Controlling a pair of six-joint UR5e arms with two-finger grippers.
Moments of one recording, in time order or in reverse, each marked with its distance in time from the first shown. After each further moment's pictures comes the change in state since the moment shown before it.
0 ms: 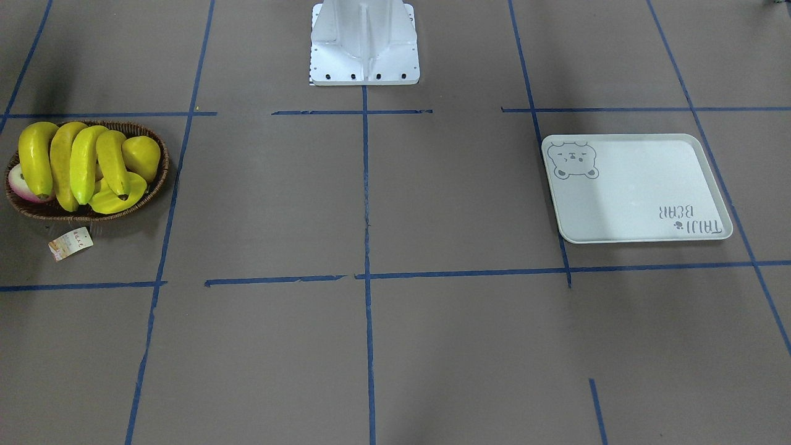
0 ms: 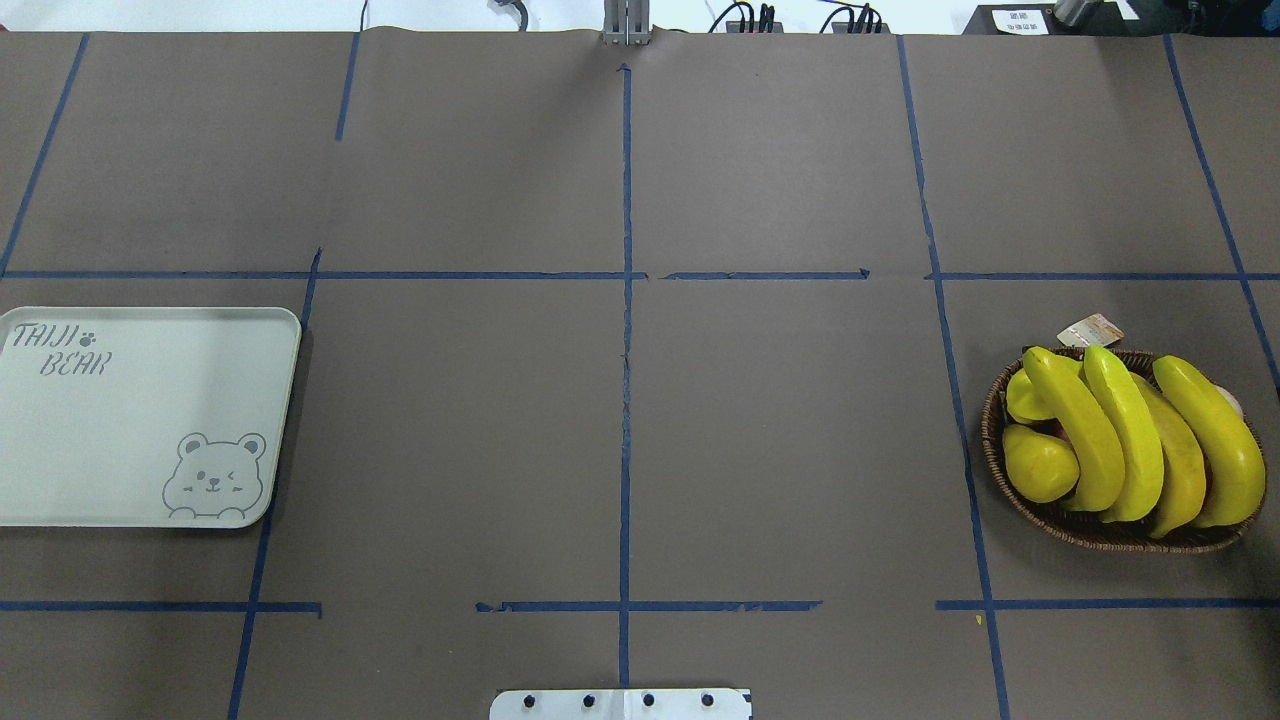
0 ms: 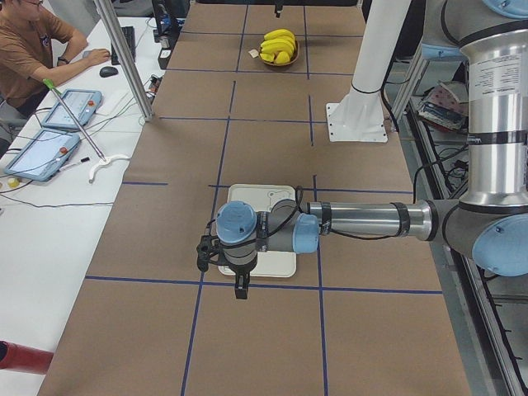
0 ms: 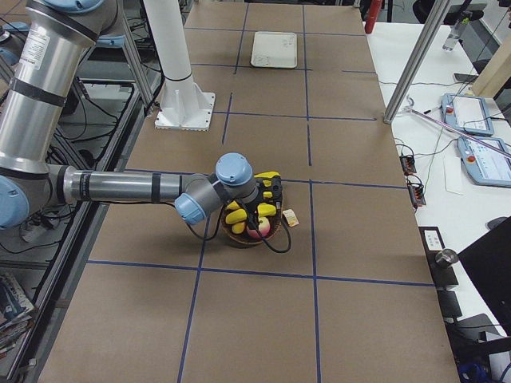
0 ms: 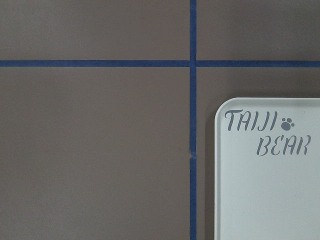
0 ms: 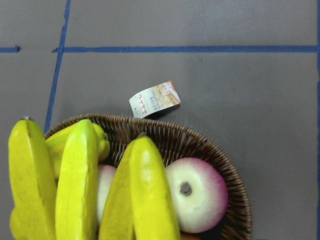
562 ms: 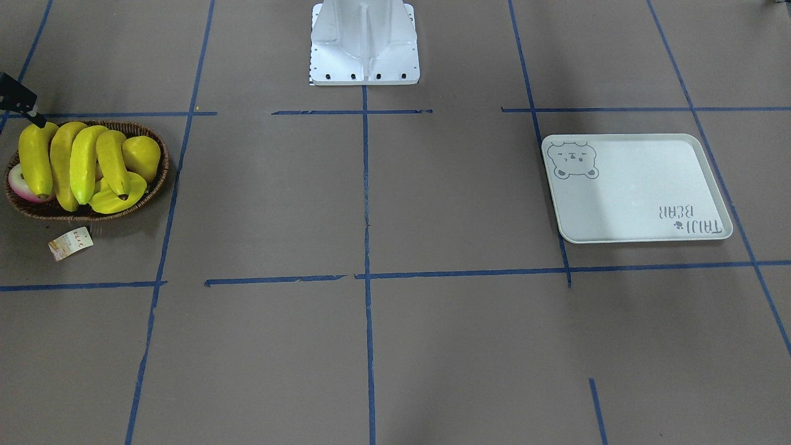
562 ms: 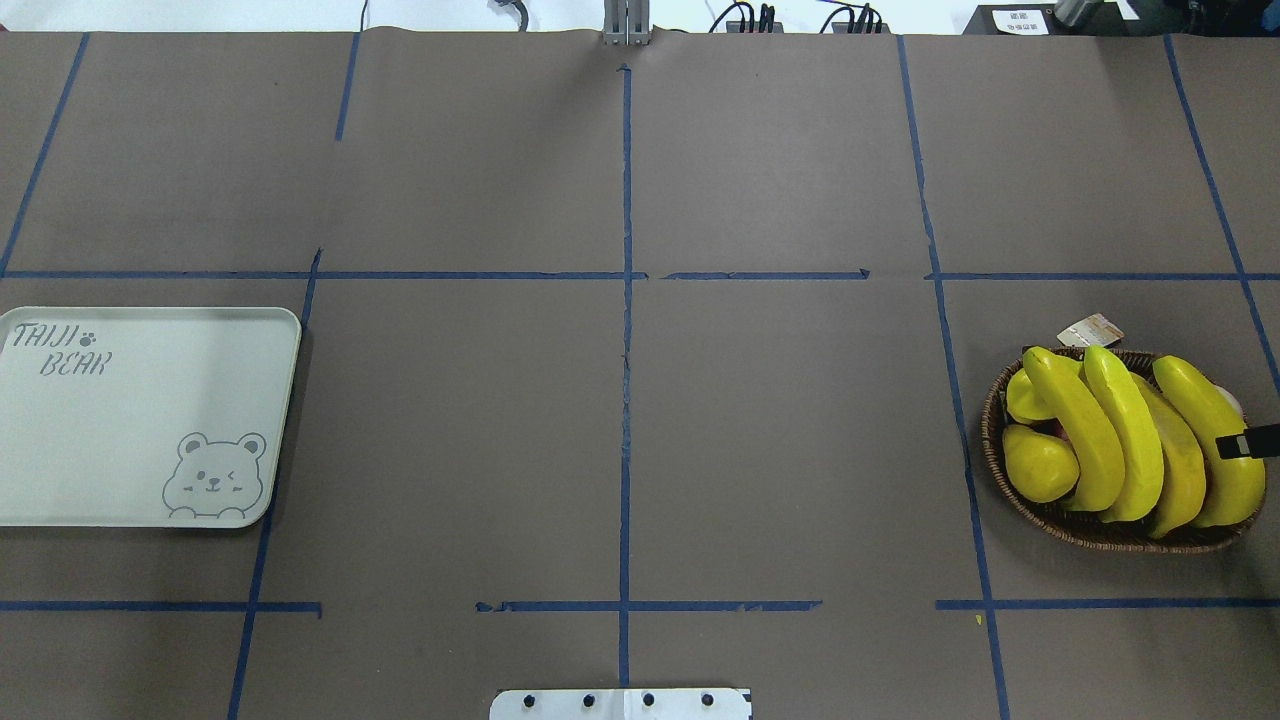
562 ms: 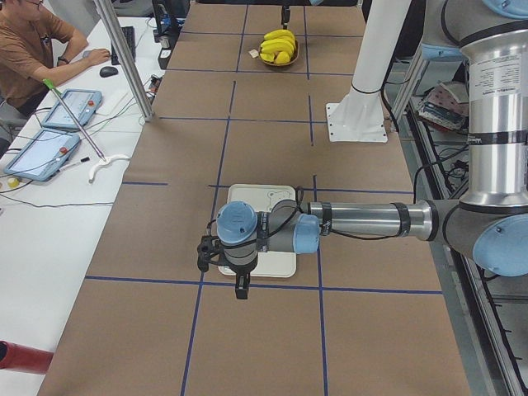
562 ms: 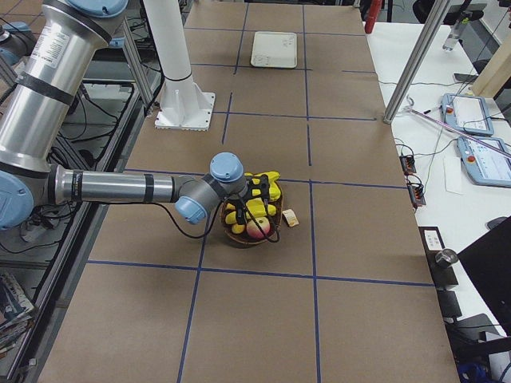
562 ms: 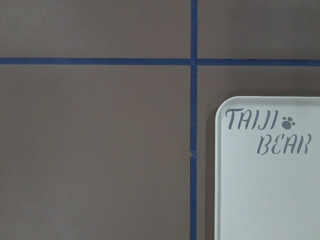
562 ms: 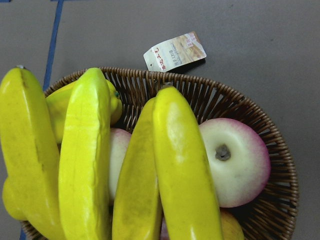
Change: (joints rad) left arm 0.000 0.001 0.000 -0.001 -0.001 -0.001; right arm -0.180 -0.028 -0.005 0.079 -0.092 0.110
